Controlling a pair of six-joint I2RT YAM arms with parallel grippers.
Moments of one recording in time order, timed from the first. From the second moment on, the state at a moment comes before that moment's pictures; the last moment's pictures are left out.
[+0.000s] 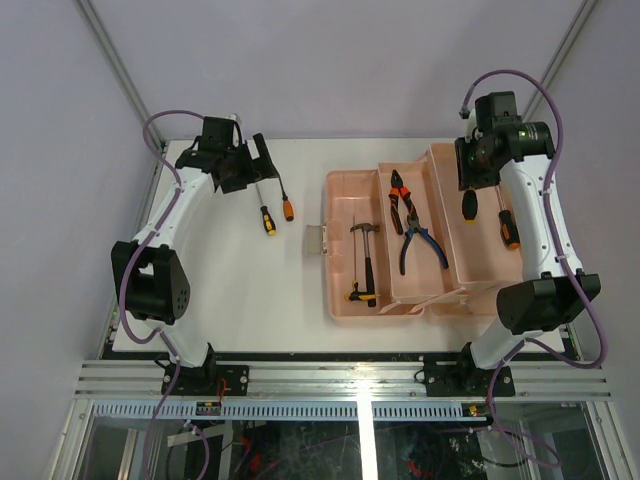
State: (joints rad) left arm -0.13 1.72 1.58 -0.63 0.19 -0.46; right arm 0.10 1.65 1.96 -1.29 0.09 0.00
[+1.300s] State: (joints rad) left arm -0.10 2.16 1.66 -0.79 0.01 -0.53; right arm 0.06 1.65 1.73 -1.21 0.34 -0.06
